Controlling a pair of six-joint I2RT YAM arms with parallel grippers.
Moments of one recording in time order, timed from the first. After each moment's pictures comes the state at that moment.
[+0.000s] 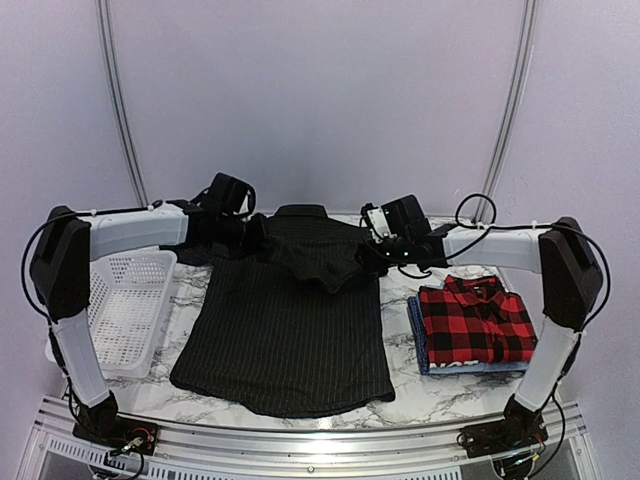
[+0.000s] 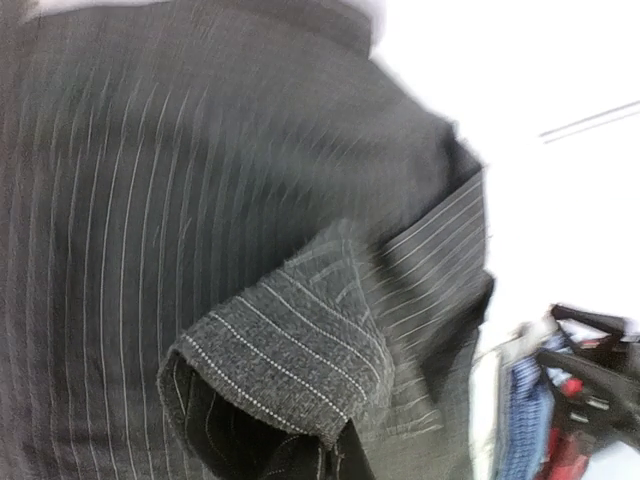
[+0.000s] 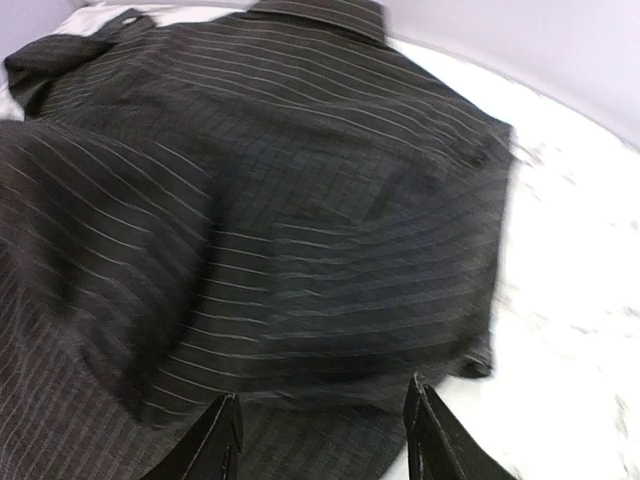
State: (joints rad) left arm -0.57 1.88 1.39 -0.28 0.12 -0.76; right arm 0.61 1.81 1.25 -0.14 0.05 0.15
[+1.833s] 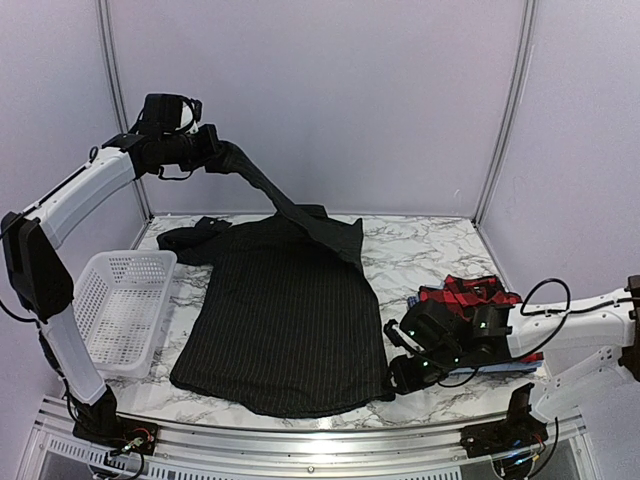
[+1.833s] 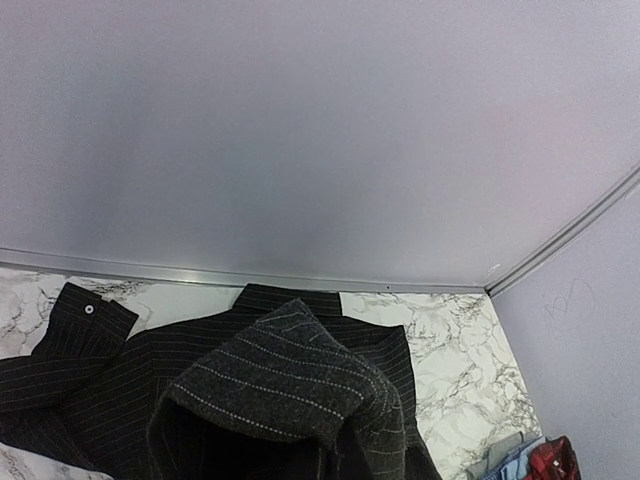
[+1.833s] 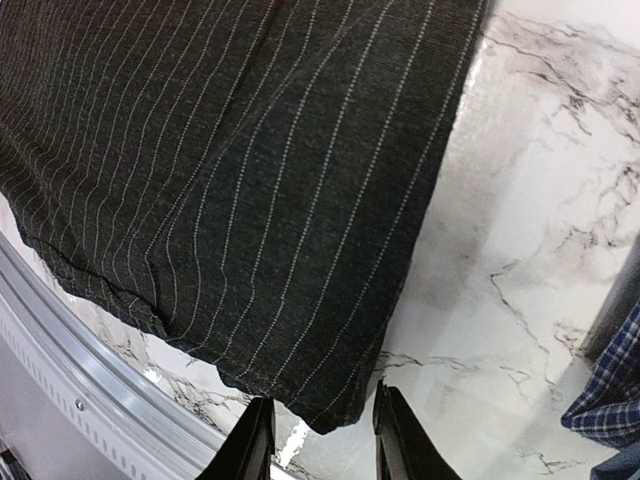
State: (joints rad) left arm -0.33 1.78 1.85 -0.45 0.11 -0.48; right arm 1.05 1.23 0.62 -0.49 -0.08 0.74
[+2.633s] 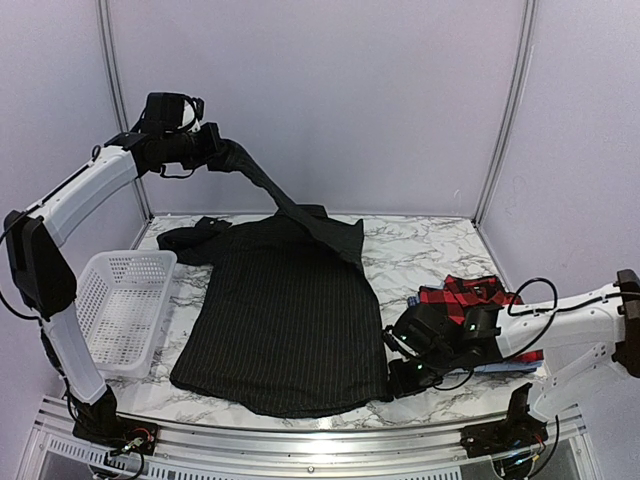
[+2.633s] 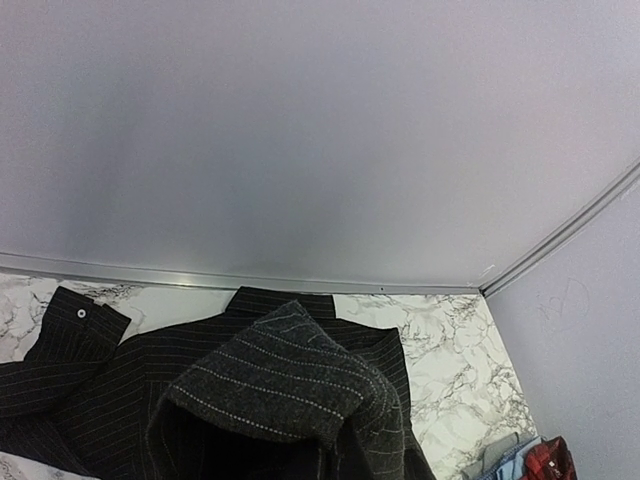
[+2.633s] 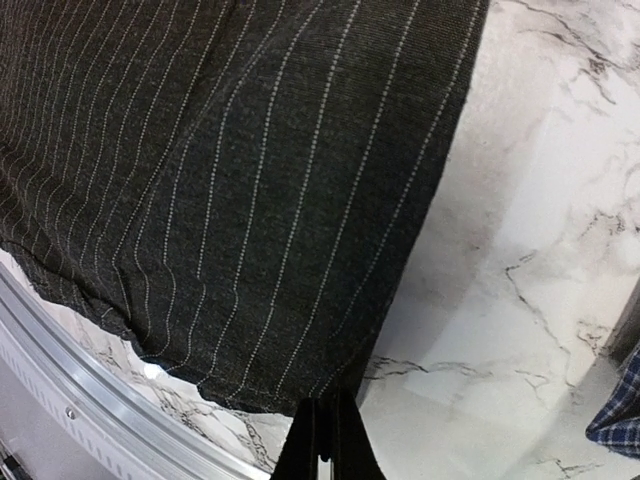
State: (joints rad) left arm -0.33 1.80 1.87 -0.45 0.12 -0.49; right arm 1.06 1.29 0.62 -0.48 -0.09 0.77
